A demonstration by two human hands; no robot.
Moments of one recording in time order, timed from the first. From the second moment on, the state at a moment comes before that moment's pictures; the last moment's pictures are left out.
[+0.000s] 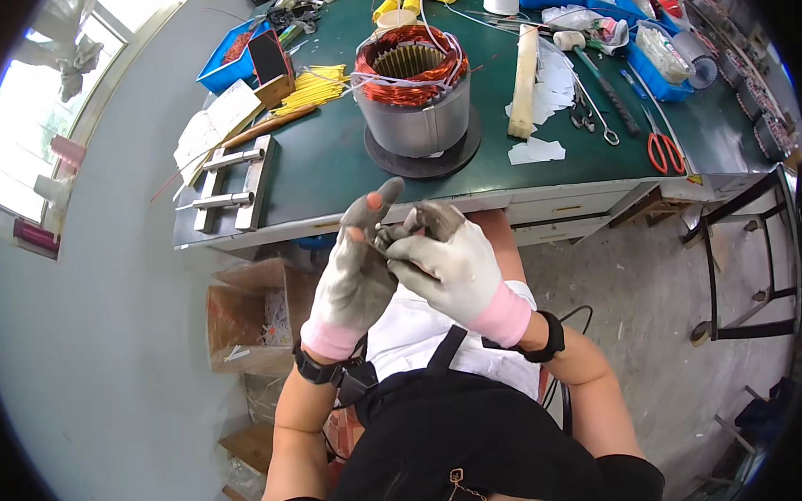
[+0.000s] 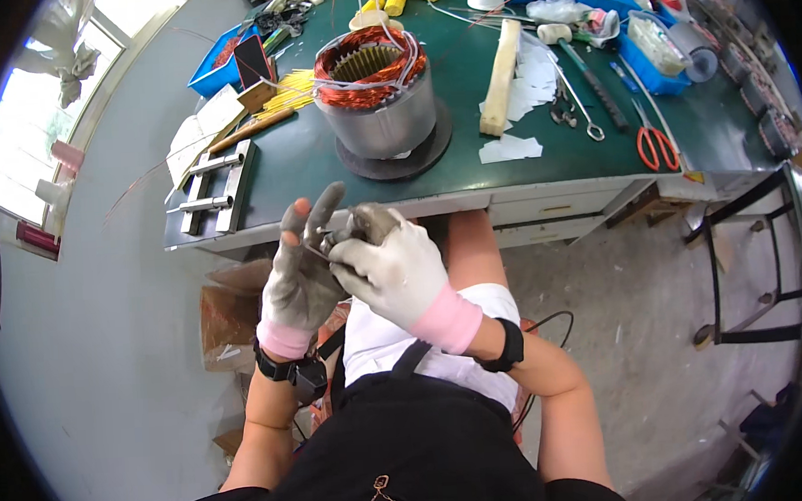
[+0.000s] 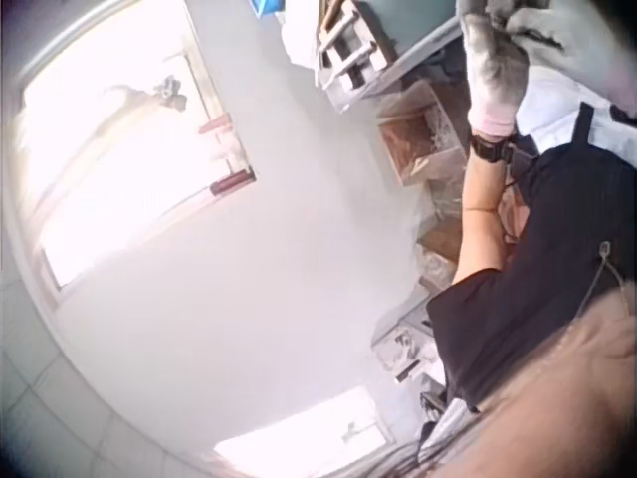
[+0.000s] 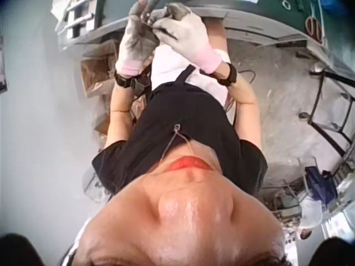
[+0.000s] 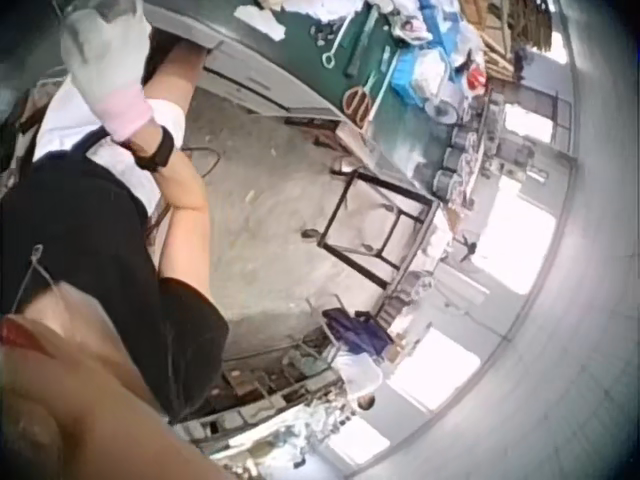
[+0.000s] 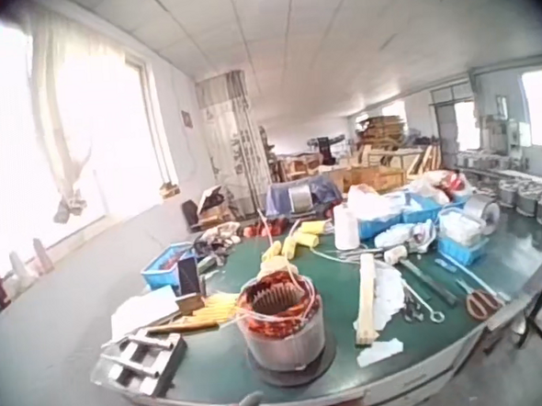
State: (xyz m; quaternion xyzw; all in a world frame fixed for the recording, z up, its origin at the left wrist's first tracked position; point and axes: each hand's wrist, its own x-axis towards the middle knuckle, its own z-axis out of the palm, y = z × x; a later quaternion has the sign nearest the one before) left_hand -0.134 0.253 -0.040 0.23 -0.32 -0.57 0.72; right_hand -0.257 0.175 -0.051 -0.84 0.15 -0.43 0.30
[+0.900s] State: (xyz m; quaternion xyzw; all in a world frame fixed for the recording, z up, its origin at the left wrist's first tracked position) left_hand -0.025 0.064 -0.095 0.41 -0.36 -0.39 0.74; right_hand -0.213 0.112 -0.080 -0.61 0.32 -0.53 0.49
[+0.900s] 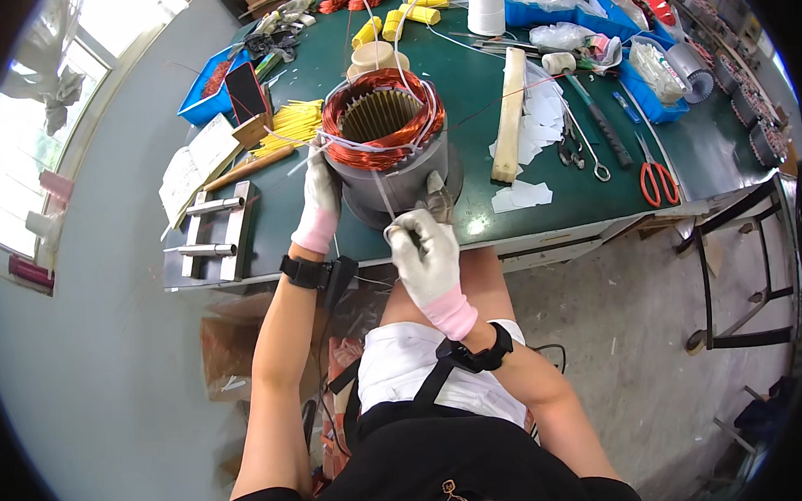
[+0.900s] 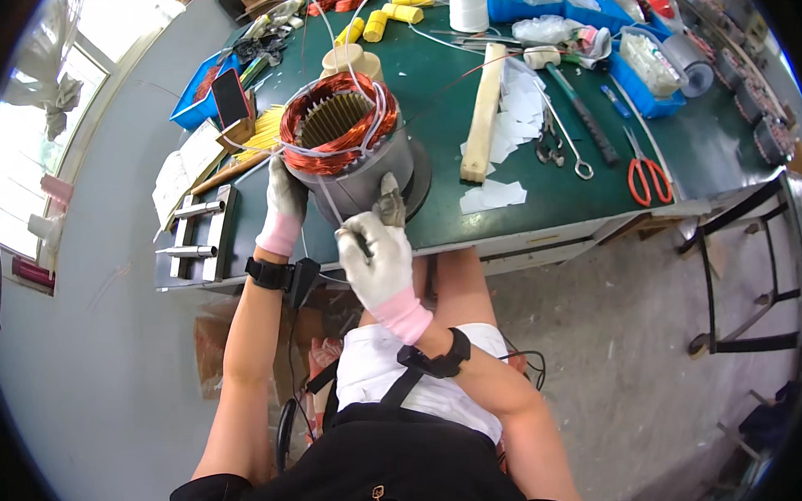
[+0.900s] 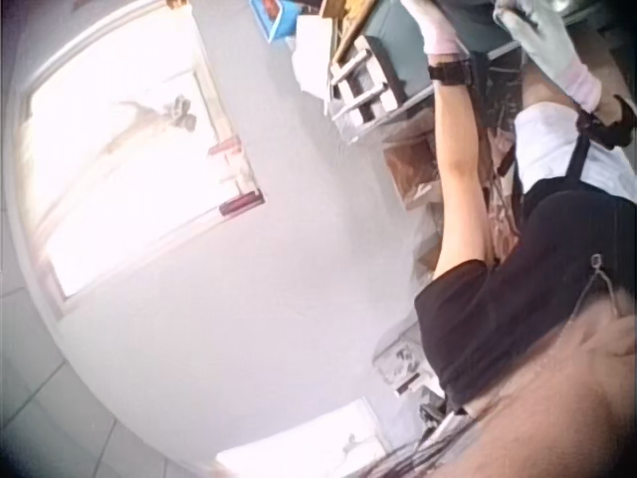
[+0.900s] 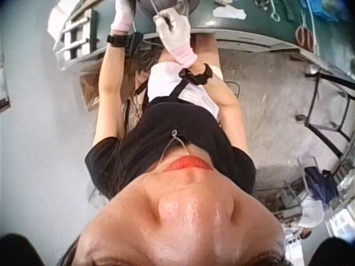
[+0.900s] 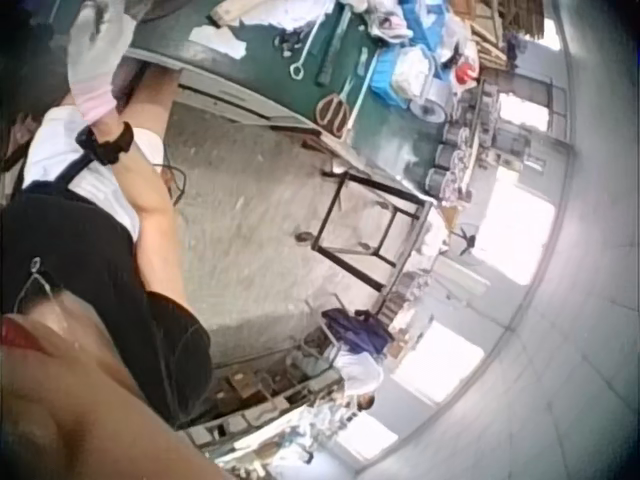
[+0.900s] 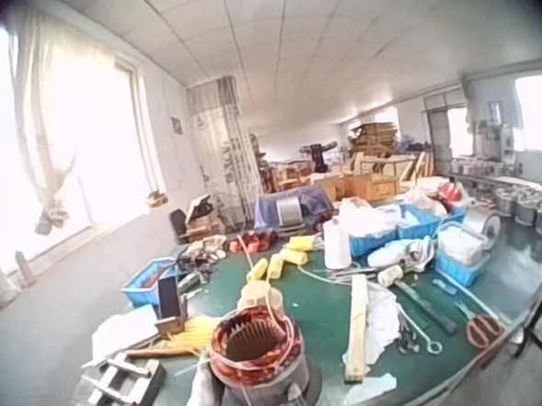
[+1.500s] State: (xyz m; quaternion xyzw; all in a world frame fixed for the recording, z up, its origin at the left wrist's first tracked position) left_hand -0.033 0.049 -0.100 0.44 -0.24 -0.38 0.78; right_hand -0.232 0.113 -0.085 -0.69 0.22 -0.48 0.49
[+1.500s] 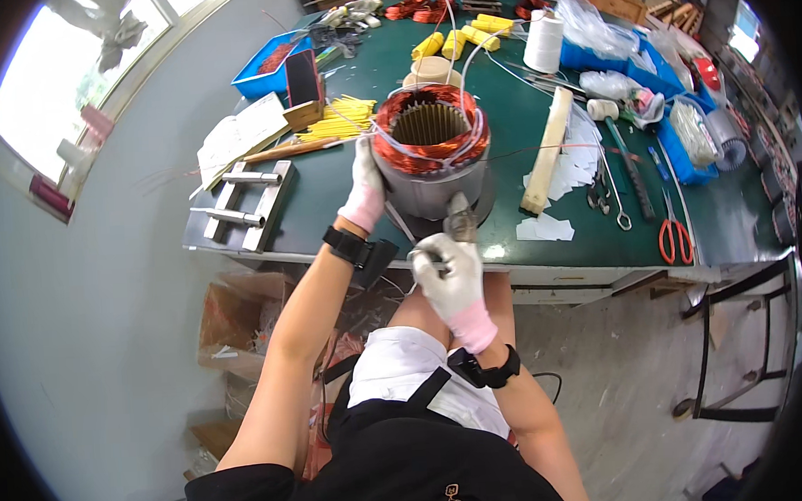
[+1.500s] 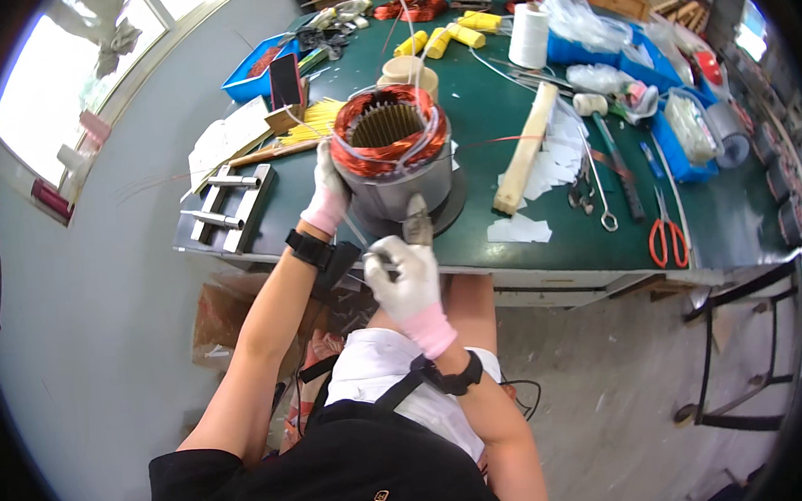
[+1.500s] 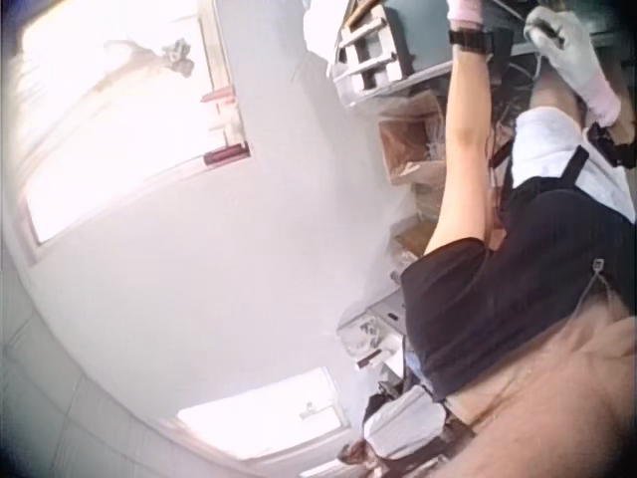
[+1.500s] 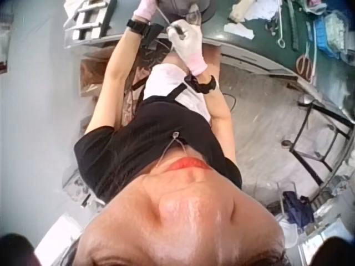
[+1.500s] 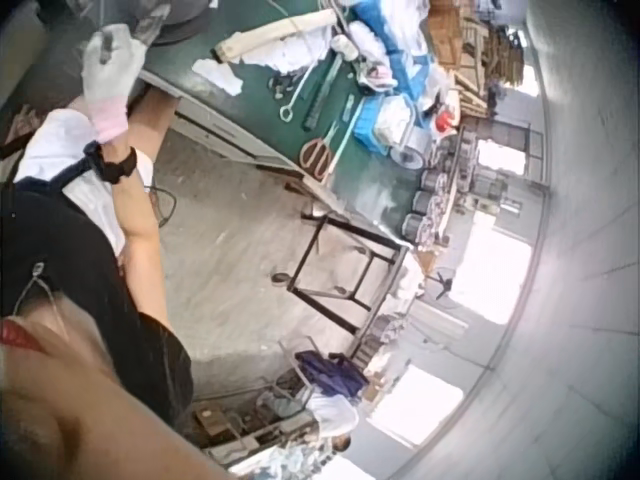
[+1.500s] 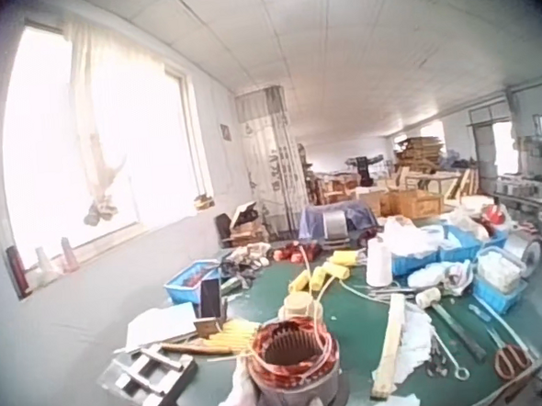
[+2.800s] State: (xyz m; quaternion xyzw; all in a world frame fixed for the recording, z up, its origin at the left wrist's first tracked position) left_hand -0.090 0.121 -0.011 0.62 -0.65 0.14 0.42; right_hand -0.260 0.047 -0.005 -0.68 0.01 -0.46 0.56
